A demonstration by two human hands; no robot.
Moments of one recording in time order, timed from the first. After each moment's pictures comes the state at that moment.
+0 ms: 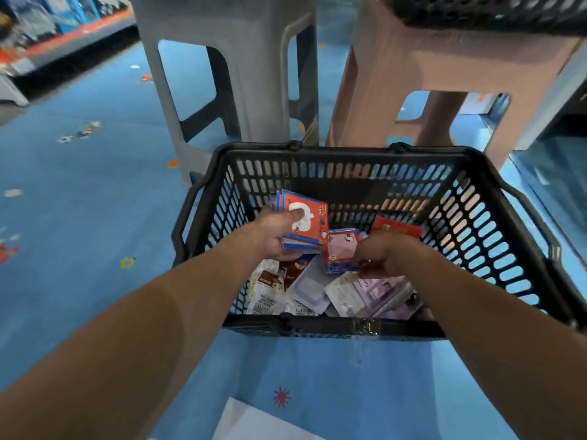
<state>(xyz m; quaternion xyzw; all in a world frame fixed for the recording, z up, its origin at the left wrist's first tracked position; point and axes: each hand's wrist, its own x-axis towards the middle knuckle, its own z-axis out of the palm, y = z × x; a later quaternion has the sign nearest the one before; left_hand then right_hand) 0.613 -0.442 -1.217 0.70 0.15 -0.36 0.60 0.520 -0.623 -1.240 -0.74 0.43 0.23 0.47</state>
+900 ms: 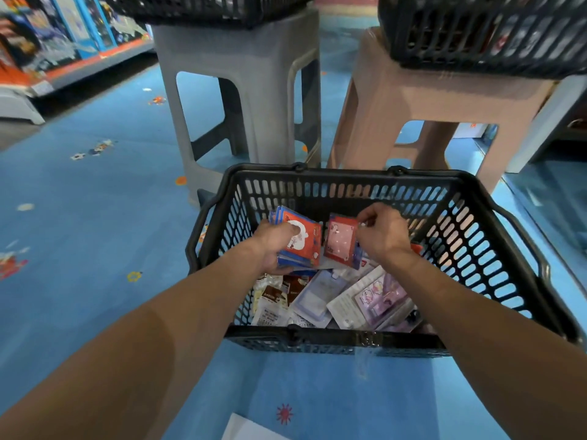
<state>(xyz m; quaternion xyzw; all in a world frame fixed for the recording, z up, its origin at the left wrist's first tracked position) 0.611 -0.426 -1.202 0.73 0.14 -0.33 0.58 0.523 -0.607 -1.190 -0.86 0.31 -0.15 0.38</state>
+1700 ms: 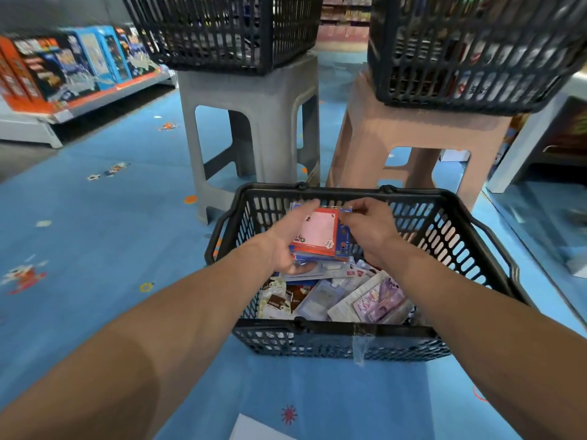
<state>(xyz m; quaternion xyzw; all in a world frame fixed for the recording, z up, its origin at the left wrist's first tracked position) 0.579 -0.423 -1.133 0.66 0.07 -0.43 0.61 0.520 -0.570 -1.133 -0.73 0.28 -0.18 0.60</state>
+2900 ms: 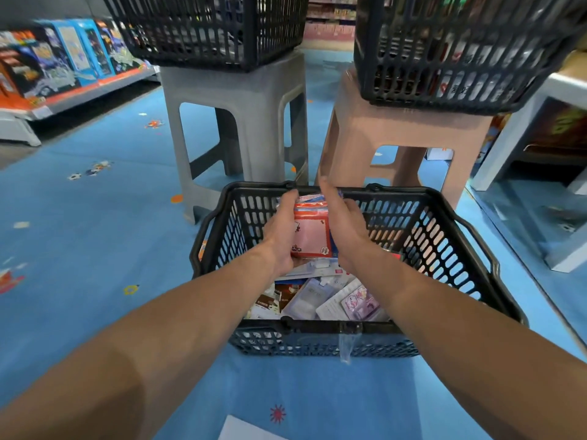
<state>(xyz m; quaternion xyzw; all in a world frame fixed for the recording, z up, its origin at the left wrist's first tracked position) 0.565 -0.442 -1.146 0.60 0.04 -0.34 0.72 0.511 -0.539 -1.119 -0.64 0.31 -0.13 0.69</state>
